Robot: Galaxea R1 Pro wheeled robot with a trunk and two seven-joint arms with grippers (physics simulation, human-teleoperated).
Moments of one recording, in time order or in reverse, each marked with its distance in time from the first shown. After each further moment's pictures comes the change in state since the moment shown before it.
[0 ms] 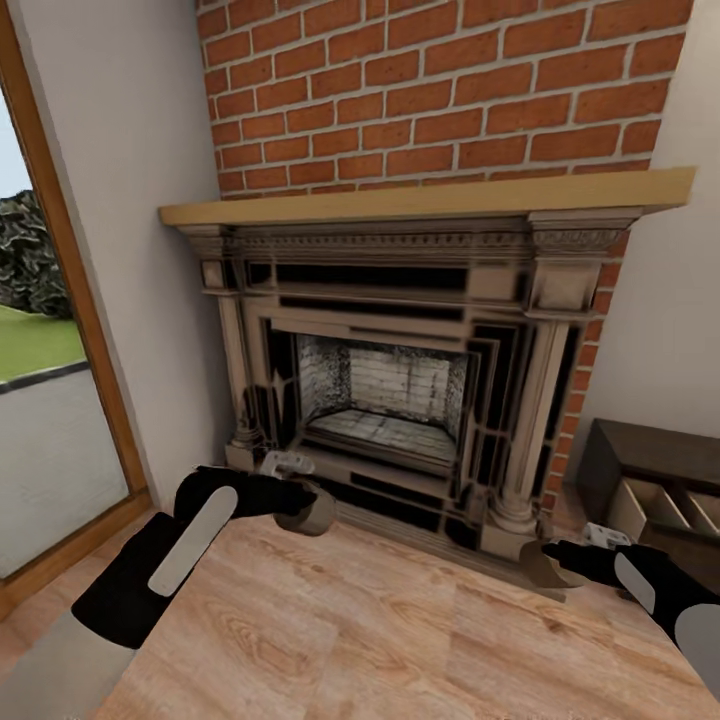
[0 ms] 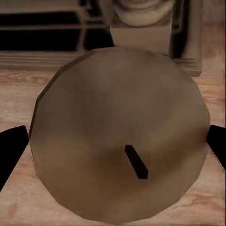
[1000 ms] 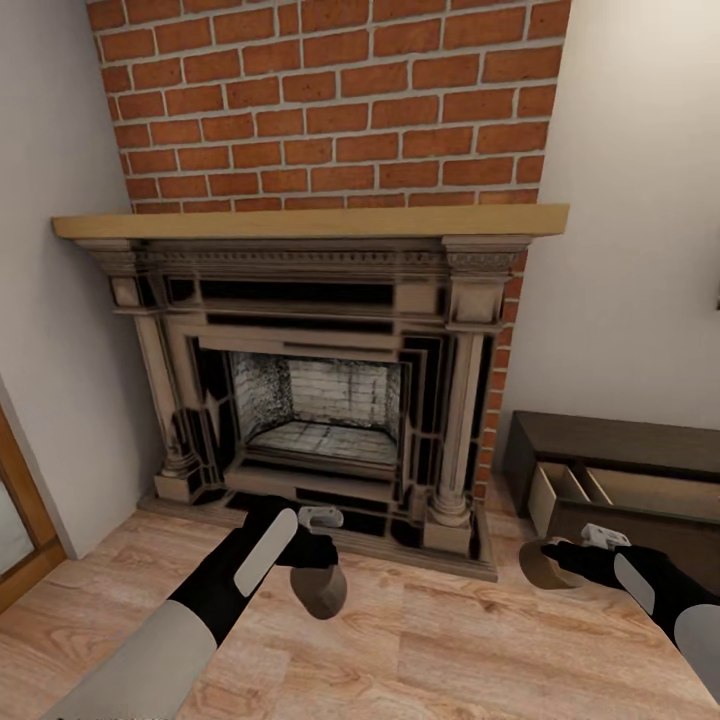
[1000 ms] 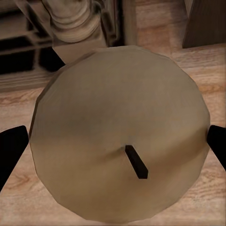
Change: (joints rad) left arm -0.035 -0.229 -0.005 0.495 -0.001 0.000 0.135; right arm 0.001 0.002 0.003 0.001 -0.001 -0.002 0.000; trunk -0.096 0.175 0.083
